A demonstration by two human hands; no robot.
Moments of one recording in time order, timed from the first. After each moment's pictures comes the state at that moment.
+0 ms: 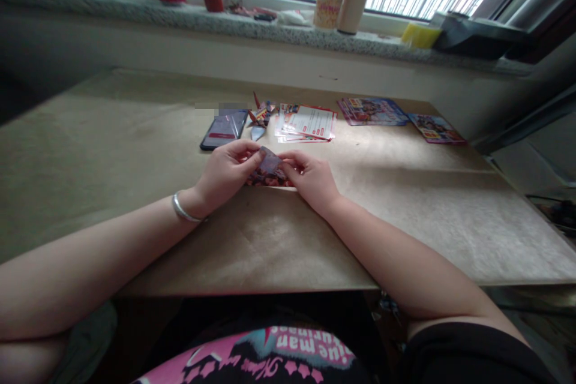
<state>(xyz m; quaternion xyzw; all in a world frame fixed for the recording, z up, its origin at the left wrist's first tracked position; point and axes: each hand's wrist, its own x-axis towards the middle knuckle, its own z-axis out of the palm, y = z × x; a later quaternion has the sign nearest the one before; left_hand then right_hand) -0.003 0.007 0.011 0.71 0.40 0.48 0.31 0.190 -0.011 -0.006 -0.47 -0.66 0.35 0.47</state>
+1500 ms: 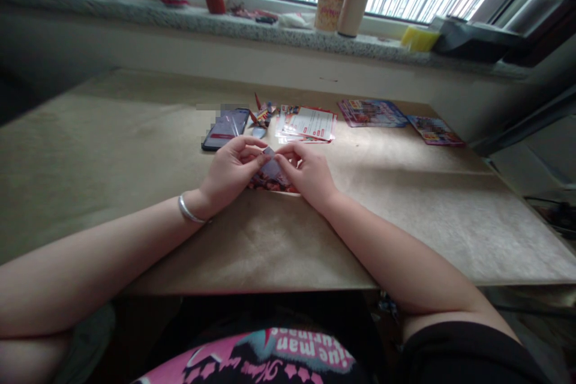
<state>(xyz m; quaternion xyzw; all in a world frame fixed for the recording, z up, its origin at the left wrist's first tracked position) 0.001 0.002 0.013 0.64 0.36 0.51 0.45 0.181 -0.006 0.013 -0.46 -0.71 0.24 0.47</state>
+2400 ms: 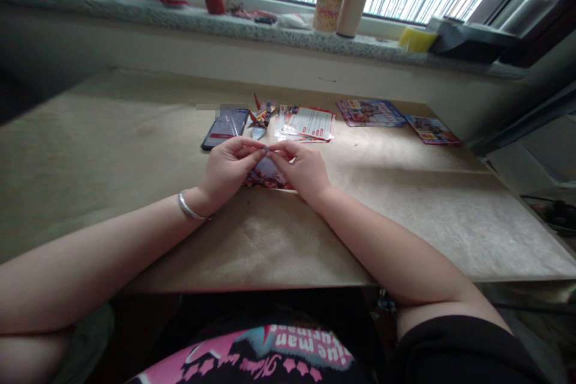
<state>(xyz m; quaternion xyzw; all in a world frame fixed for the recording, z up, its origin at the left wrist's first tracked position) 0.001 0.003 0.013 0.61 0.38 0.54 0.43 0.174 0.001 0.013 -0.48 -0.71 0.23 0.46</state>
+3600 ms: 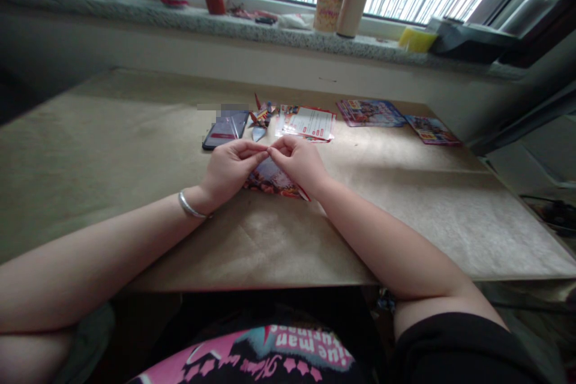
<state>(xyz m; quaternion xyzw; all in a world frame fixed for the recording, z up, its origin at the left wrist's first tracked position) -0.004 0.007 0.009 0.66 0.41 0.50 0.39 0.166 0.015 0.023 -0.47 -0.71 0.31 0.43</state>
